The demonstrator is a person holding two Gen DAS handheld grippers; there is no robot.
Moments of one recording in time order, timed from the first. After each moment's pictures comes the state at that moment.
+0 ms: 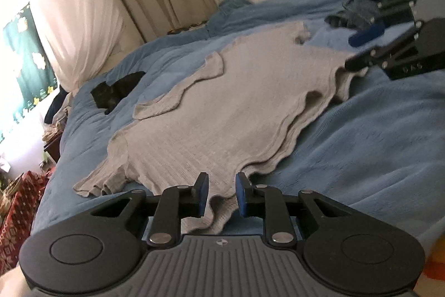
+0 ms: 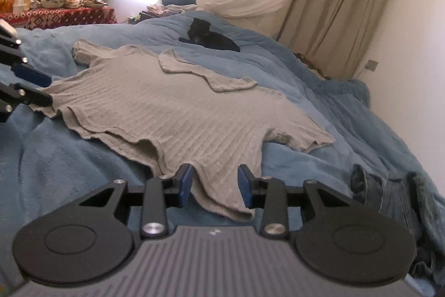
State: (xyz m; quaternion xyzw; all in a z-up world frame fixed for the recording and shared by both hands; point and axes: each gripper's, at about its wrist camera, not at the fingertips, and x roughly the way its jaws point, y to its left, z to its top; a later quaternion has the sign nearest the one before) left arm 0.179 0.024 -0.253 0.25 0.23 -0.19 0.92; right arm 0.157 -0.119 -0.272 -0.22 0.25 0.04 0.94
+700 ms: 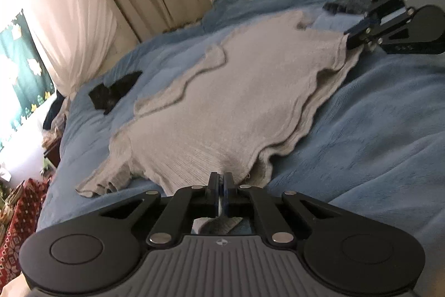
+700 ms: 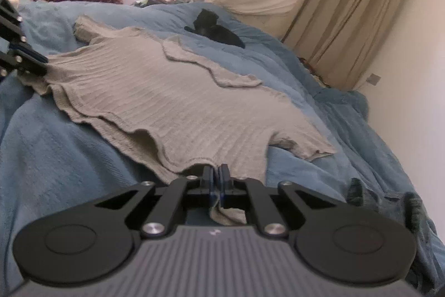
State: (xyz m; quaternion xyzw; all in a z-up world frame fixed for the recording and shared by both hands) left arm 0.179 0.049 -0.257 0.27 0.21 -0.19 0.92; right arm 0.172 -0.112 -0.284 -0.26 0.25 0.03 0.93
